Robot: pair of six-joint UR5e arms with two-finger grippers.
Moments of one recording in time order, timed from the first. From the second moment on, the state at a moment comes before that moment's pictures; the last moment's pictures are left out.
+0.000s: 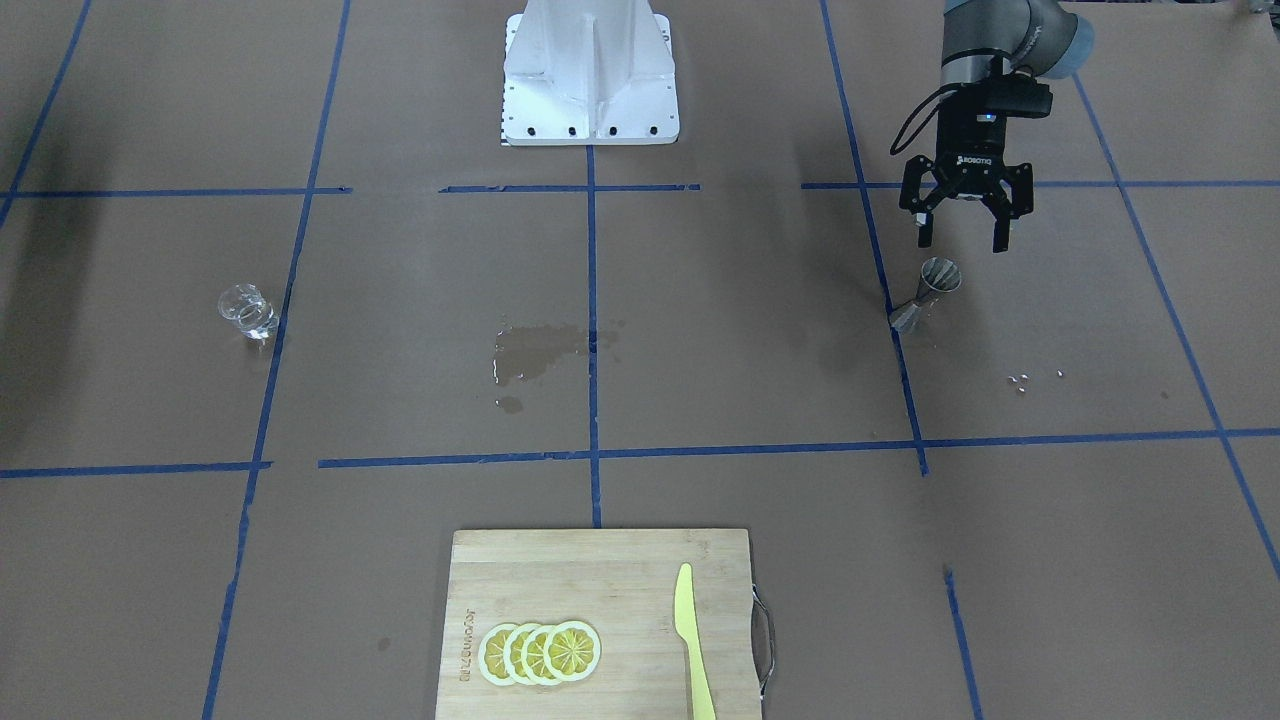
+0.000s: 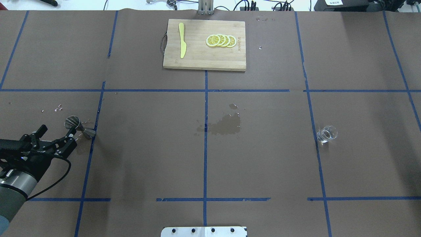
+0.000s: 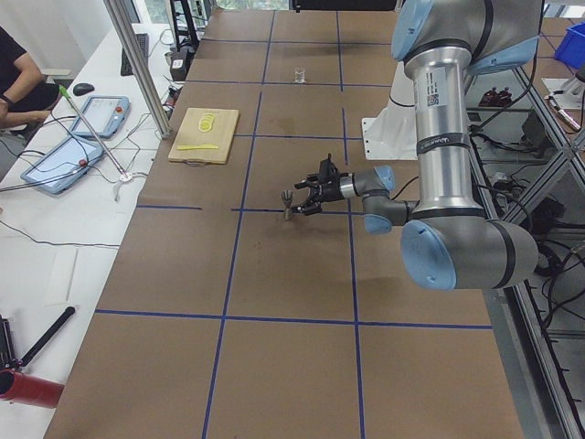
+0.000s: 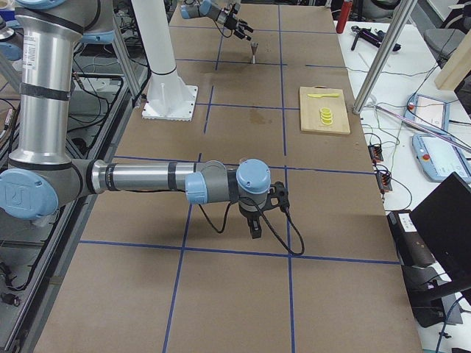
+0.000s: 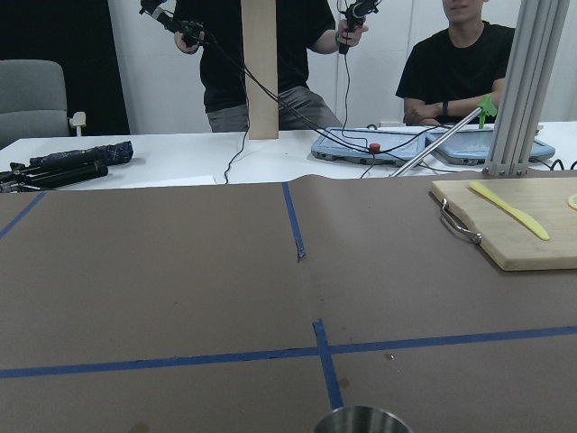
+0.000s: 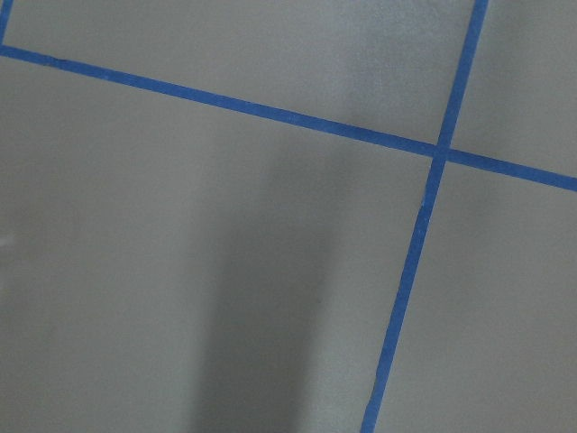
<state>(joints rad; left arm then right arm) -0.14 -1.30 -1.87 -2.64 -0.57 -1.23 1.50 -1.72 1.77 -1.48 2.45 -0.11</state>
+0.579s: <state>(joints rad) -0.13 -1.38 -1.79 -2.65 -0.54 -1.24 1.50 -1.73 1.77 -1.48 2.45 -0.11</state>
